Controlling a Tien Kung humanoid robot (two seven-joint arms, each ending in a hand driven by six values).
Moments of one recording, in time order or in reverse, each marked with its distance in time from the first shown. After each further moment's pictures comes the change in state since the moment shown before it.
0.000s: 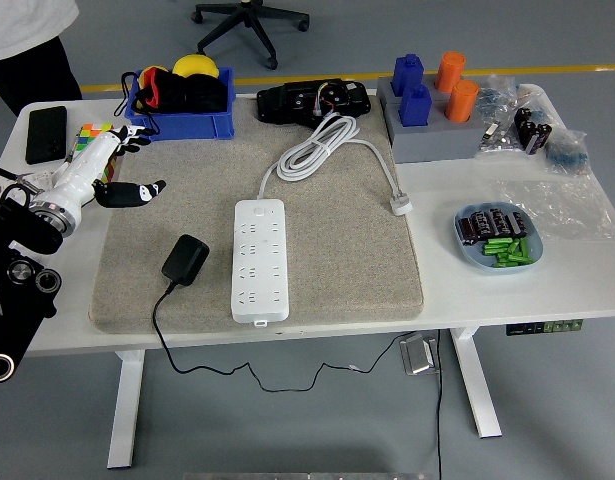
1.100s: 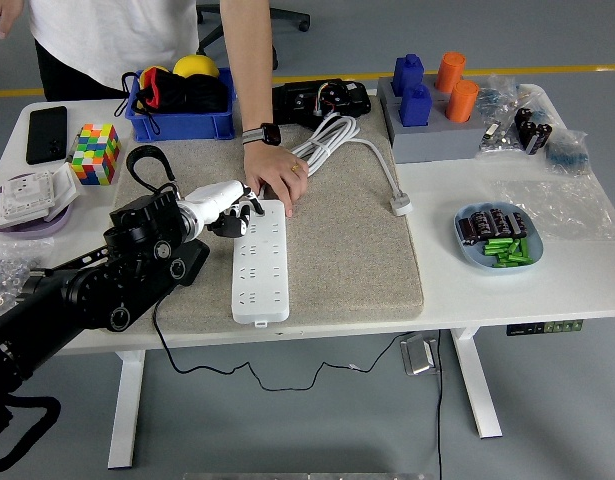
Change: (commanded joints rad) left arm -0.463 -0.138 0.675 0.511 -0.085 -0.039 0.084; right arm -0.005 0.002 -0.009 -0.001 0.010 0.001 0.000
